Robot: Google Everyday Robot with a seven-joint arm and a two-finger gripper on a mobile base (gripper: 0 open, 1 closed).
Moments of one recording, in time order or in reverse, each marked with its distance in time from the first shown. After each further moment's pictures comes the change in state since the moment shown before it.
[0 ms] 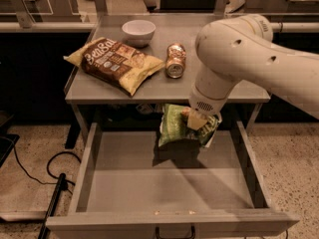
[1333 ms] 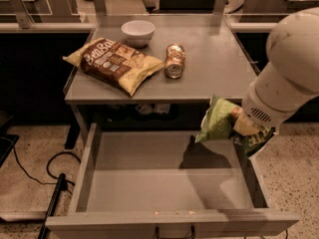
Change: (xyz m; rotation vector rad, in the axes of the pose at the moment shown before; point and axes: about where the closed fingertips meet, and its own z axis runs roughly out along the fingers) arm 0.098 0.018 -0.085 0.168 0.027 0.280
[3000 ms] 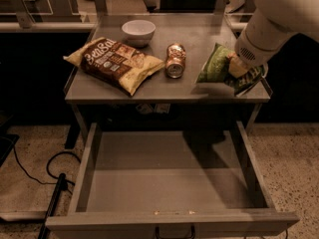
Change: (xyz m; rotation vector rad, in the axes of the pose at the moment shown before) arm -0.079 -0.133 -0.001 0.161 -0.094 0.094
